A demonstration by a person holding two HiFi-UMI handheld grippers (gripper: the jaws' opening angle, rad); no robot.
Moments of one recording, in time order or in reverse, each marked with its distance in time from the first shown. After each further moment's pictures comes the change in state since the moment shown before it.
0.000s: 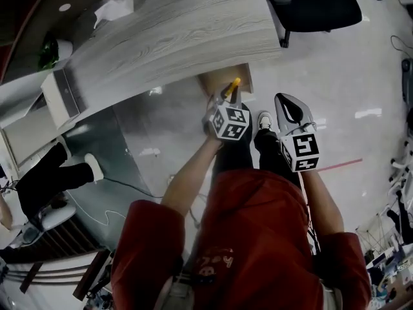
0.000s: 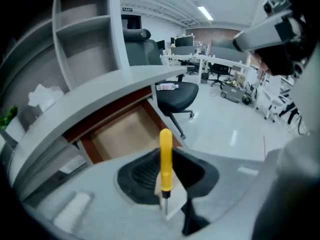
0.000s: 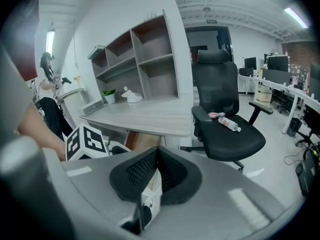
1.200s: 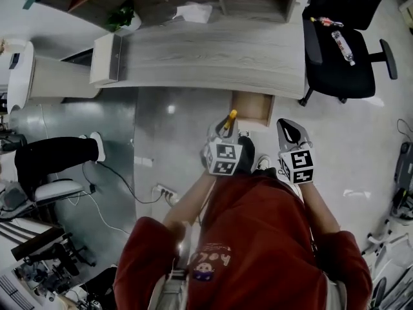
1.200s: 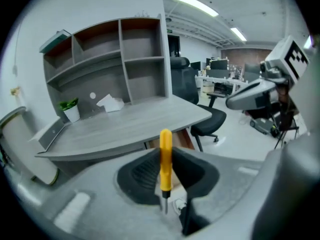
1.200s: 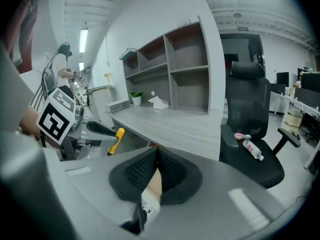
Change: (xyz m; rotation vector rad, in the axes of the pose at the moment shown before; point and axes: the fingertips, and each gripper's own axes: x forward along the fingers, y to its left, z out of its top) left arm -0.190 0.049 0.007 -0.299 -0.195 0.296; right arm -0.020 0.073 0.049 -0.243 -0.048 0.223
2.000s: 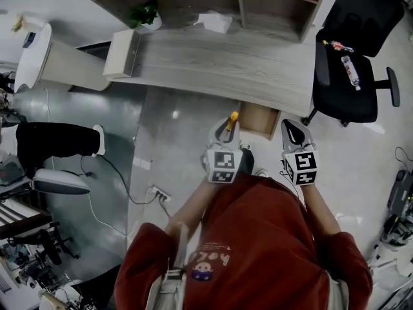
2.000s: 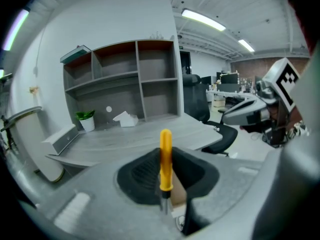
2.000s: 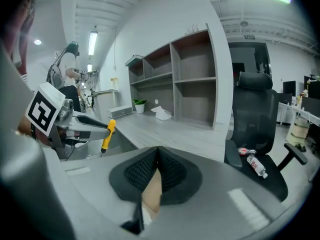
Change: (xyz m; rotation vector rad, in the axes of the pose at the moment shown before) left arm -0.041 0.030 0.053 -0.068 -0.163 0.118; right arm 0.013 -0.004 0.048 -0.075 -0.080 0.039
